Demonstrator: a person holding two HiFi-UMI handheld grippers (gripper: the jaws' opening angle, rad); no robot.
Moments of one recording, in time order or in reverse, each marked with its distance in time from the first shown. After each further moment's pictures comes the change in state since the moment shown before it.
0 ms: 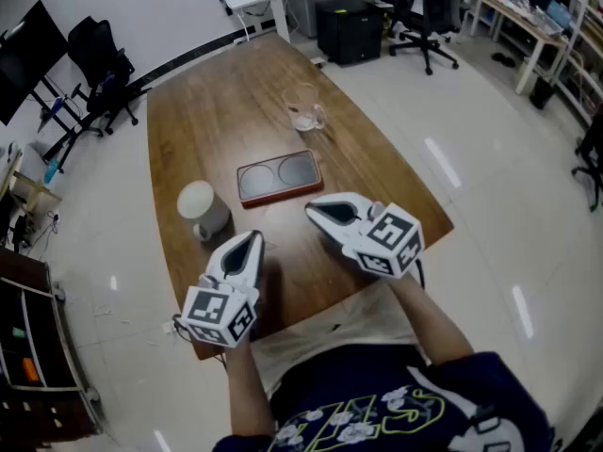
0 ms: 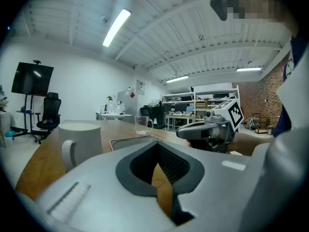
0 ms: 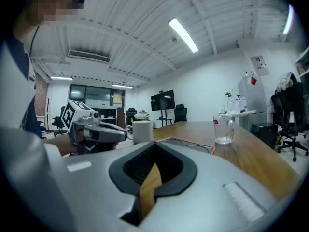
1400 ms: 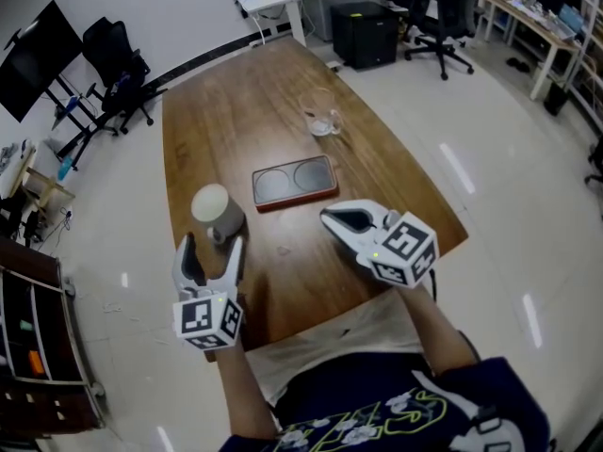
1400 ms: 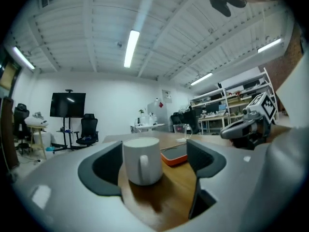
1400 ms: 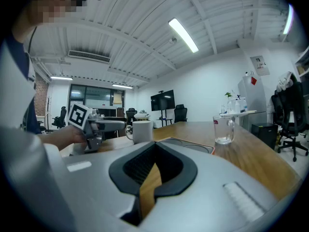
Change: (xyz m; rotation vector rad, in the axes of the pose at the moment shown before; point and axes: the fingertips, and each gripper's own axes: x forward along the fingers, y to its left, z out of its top) left arm -0.055 0.080 0.015 0.049 -0.088 0.406; right arm -0.009 0.003 0.001 0.004 0.009 -0.008
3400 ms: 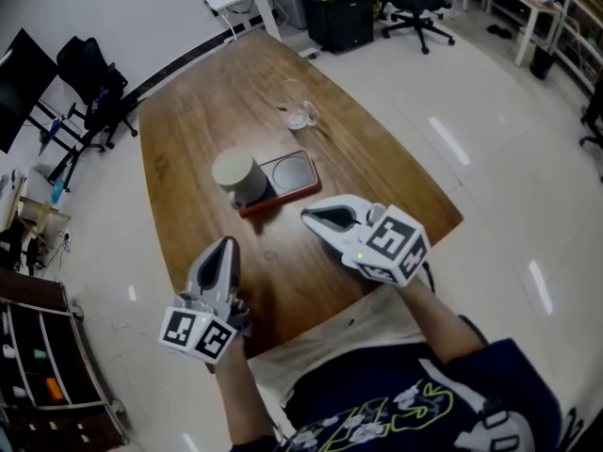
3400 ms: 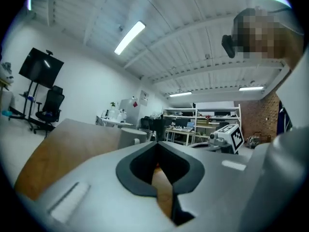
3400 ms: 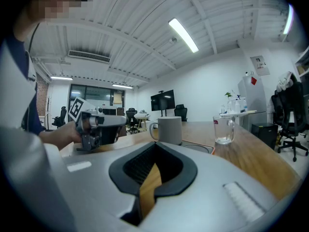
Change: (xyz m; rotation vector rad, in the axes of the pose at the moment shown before) left arm 0.009 -0.066 0.020 -0.228 -0.039 -0.390; right arm 0.000 0.001 -0.001 -0.015 0.013 0.012
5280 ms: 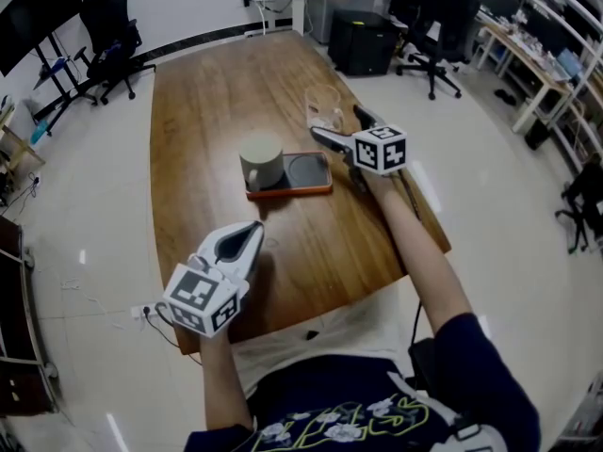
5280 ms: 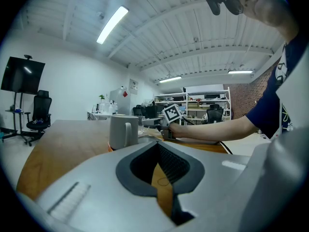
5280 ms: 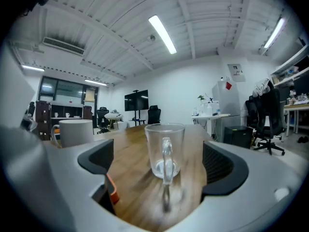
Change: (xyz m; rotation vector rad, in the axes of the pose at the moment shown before) left arm 0.016 -0.015 -0.039 0.148 0.169 -0.112; right arm 0.080 -0.233 0.018 0.052 -0.018 -0.302
